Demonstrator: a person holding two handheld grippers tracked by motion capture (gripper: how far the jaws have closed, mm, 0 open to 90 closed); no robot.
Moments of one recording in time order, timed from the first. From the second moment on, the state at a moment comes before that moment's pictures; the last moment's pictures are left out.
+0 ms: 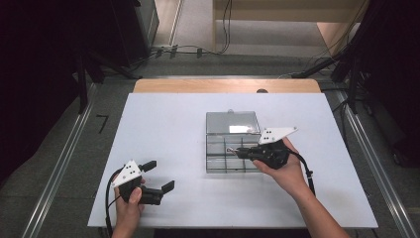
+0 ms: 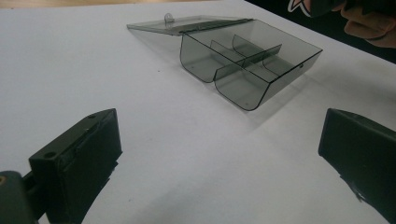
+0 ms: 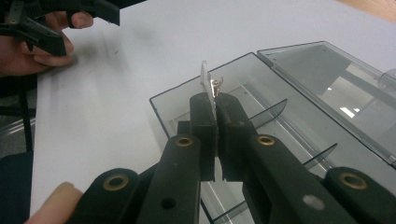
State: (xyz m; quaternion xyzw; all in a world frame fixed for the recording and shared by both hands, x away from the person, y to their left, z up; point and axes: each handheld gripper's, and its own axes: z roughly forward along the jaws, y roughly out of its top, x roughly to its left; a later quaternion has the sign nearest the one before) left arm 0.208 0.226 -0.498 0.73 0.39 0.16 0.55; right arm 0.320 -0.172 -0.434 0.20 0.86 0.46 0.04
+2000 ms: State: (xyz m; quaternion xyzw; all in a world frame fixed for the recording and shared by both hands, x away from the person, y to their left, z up) left arm 0.208 0.228 -0.497 0.72 0.39 0.16 0.55; right arm 0.369 -0.158 -0.463 0.25 0.86 0.44 0.05
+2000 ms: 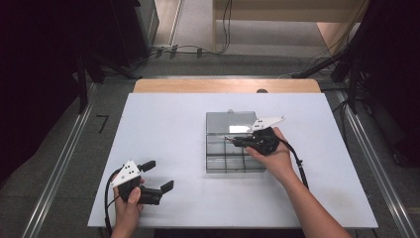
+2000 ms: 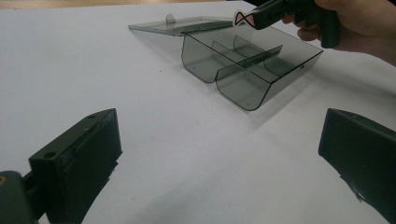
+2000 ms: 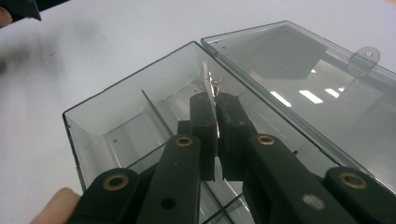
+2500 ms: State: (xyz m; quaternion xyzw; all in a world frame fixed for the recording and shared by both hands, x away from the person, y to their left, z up) left arm 0.208 0.227 -0.498 0.72 0.39 0.16 0.55; right arm 0.378 -0.157 -0.477 0.27 0.87 0.41 0.06
